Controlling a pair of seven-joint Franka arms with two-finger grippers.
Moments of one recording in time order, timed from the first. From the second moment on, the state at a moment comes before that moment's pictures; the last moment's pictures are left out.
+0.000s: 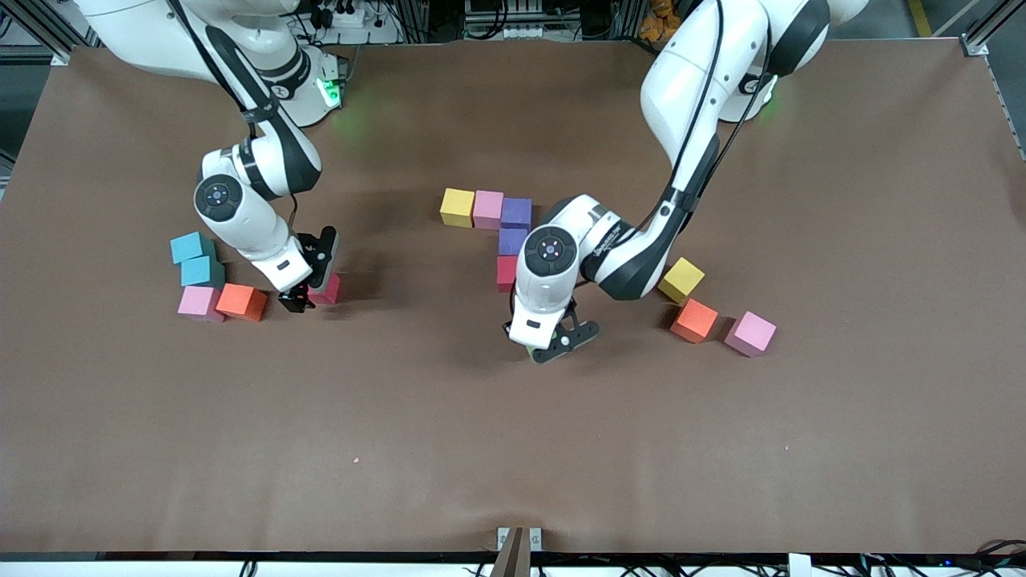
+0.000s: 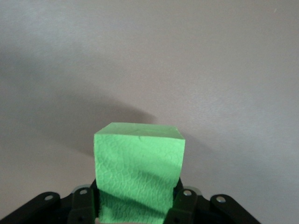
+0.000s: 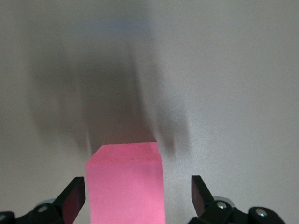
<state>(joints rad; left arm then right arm) -0.65 0.87 -0.07 -1.23 0.06 2.17 -1.31 -0.07 0.27 0.26 -2.39 -0.13 2.70 -1.14</state>
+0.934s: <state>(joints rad) -0.83 0.83 -0.07 -1.23 0.06 2.12 -2.07 -0.10 0.30 0.26 -2.39 -0.12 2.74 -1.14</state>
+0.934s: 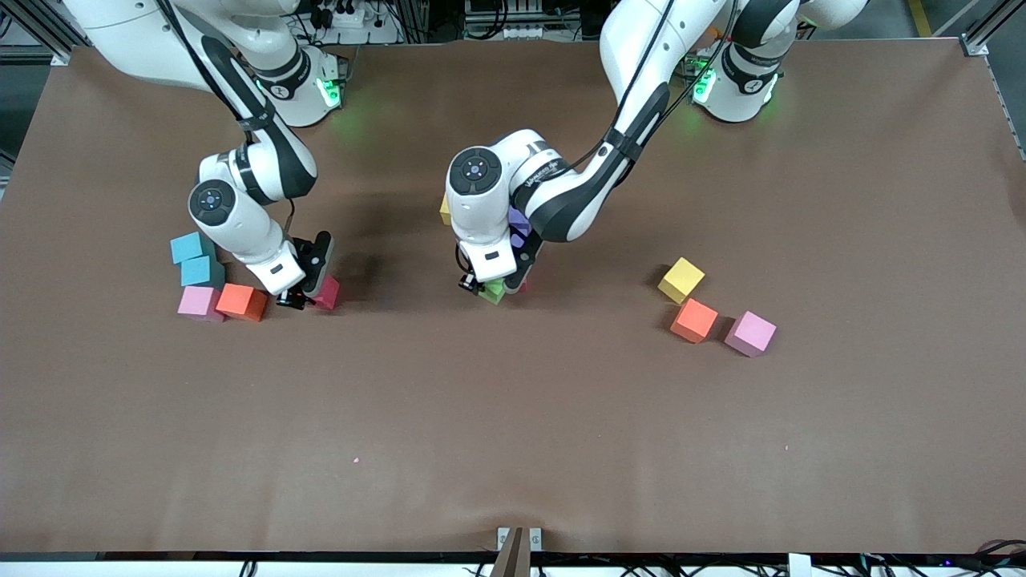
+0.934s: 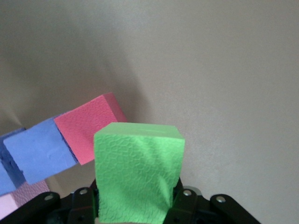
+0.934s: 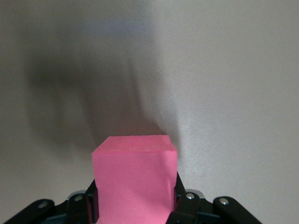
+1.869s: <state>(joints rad) -0.90 0.84 -0.06 -1.20 0.06 2.15 -2.43 -0.10 0.29 0.27 -2.22 -0.12 2.57 -1.17</state>
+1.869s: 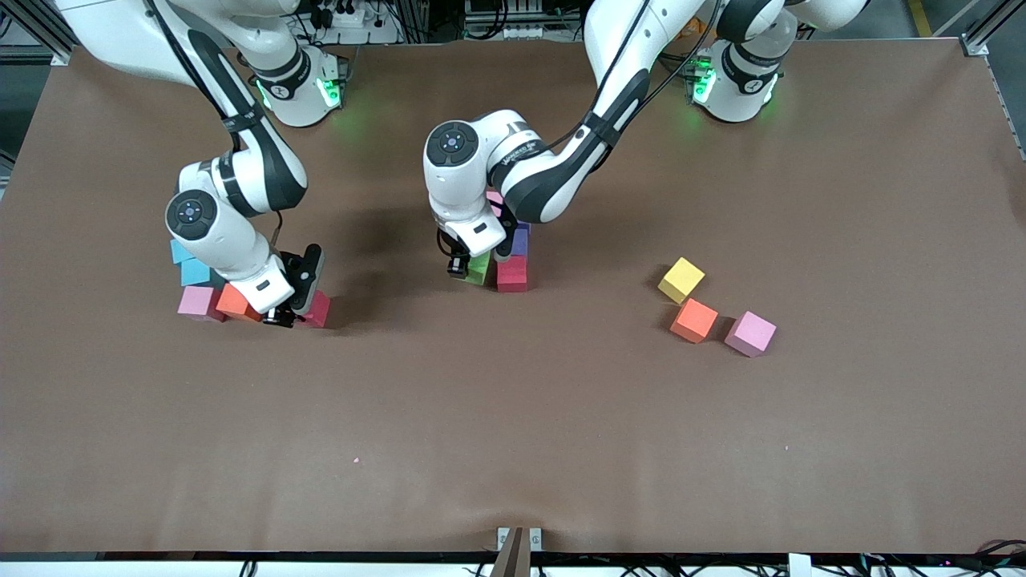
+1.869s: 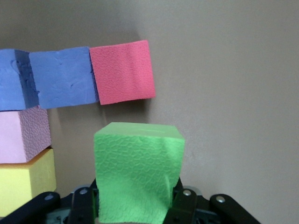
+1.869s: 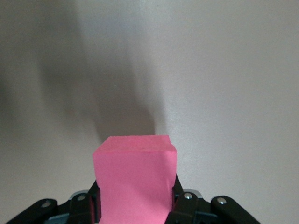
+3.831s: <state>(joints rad) -0.96 0.94 0.01 -1.21 0.06 2.20 -2.60 -0.07 0.31 0.27 -2.22 -0.12 2.56 -1.18</state>
